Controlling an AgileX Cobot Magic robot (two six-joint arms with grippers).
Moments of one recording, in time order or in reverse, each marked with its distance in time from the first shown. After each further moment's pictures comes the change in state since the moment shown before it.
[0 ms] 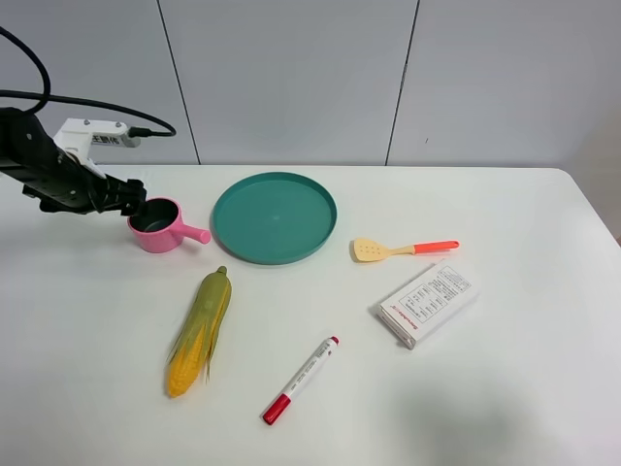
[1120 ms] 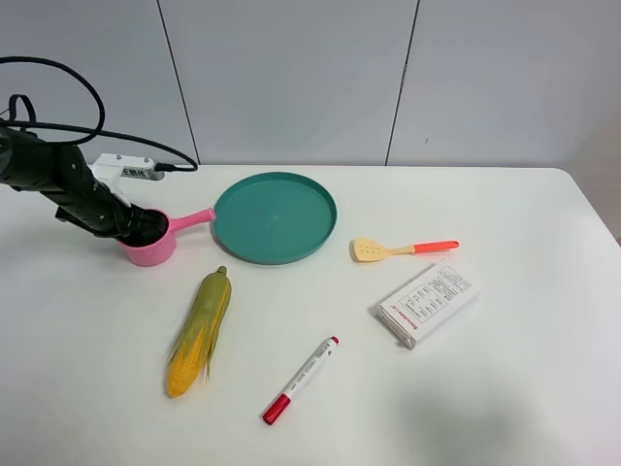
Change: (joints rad) left arm -0.018 0.195 -0.058 0.026 -0.031 0.004; right arm 0.000 0.000 0.000 0.000 0.000 0.000
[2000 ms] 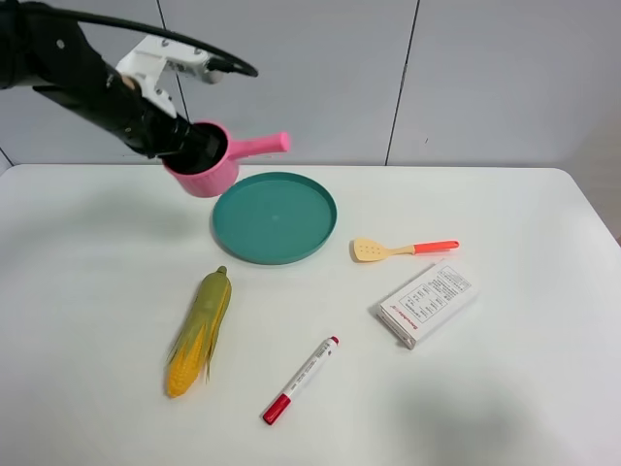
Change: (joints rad) left arm -0.293 -0.358 -0.149 -0.131 0.268 0.131; right arm 0.000 0.000 0.000 0.000 0.000 0.000
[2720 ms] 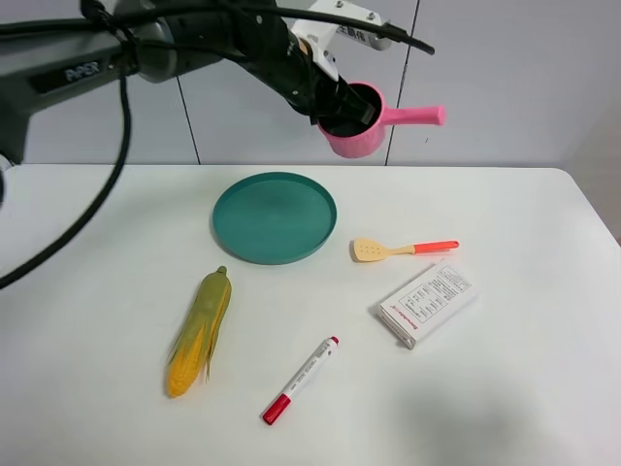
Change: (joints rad) left arm -0.286 0.433 -0.665 -0.003 0.051 0.002; right arm 0.000 0.000 0.000 0.000 0.000 0.000
